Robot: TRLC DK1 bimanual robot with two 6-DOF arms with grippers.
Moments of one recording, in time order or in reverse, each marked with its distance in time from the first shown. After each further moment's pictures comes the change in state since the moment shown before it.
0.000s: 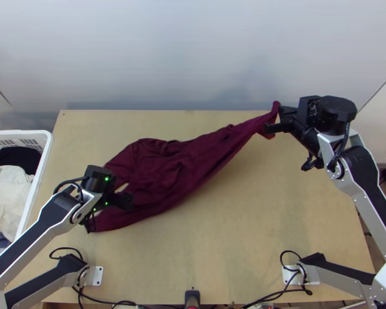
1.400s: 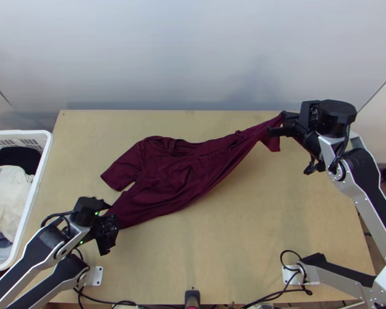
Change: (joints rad) left arm -0.085 -0.332 -0.223 -0.139 0.063 0.901; right arm -0.024 -0.017 -0.033 -0.044 0.010 0.018
